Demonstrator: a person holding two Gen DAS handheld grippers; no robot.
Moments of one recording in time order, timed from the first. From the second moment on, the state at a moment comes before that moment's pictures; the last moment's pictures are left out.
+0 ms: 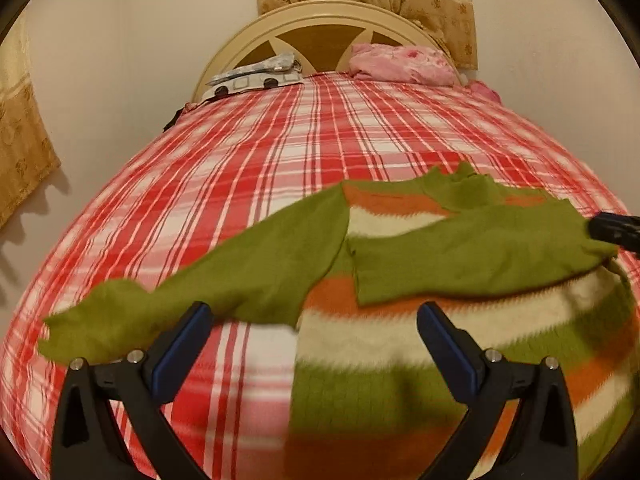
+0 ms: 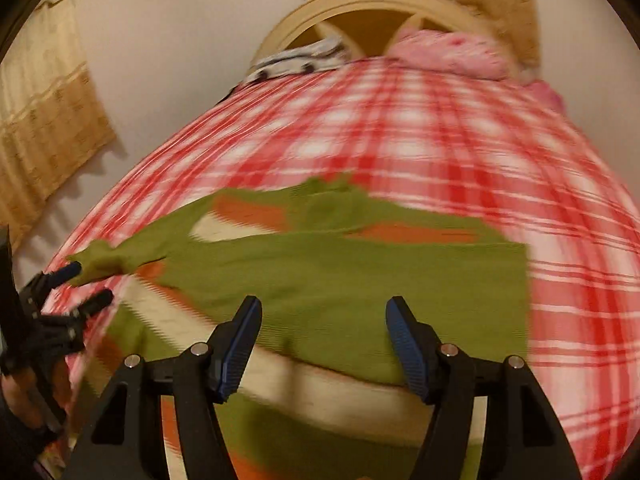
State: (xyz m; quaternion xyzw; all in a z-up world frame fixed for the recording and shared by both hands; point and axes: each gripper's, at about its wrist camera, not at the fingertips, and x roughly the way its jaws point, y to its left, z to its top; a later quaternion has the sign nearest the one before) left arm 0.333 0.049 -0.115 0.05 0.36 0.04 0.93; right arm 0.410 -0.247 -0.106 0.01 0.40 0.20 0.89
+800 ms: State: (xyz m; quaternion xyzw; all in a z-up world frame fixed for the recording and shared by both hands) left arm 0.377 0.027 -0.141 0.03 0.41 -0.04 0.91; right arm 0.410 -0.283 -0.167 -0.01 0.44 0.16 0.89
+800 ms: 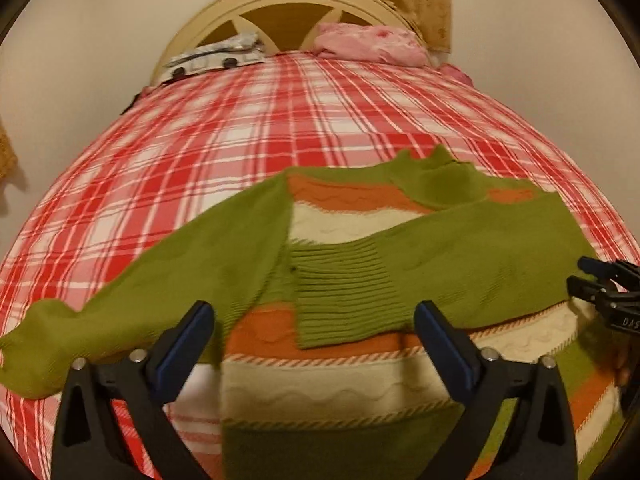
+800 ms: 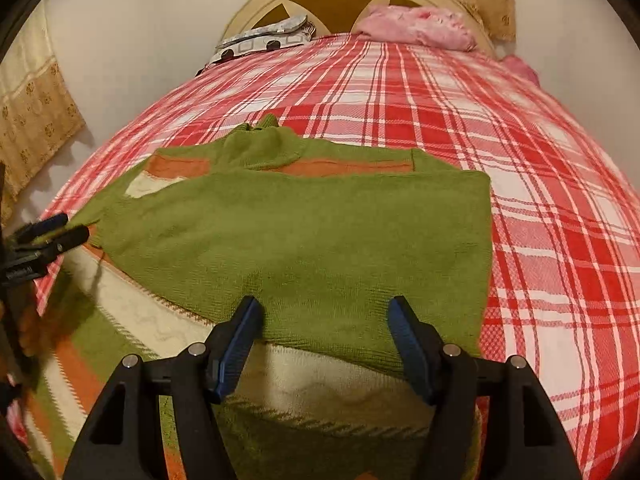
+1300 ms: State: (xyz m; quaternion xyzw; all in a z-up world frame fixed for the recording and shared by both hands) left arm 0.395 0.040 -0.156 -0.05 0.43 -0.06 0.90; right arm 0.402 -0.268 -0.174 -0.06 0.42 0.15 0.89
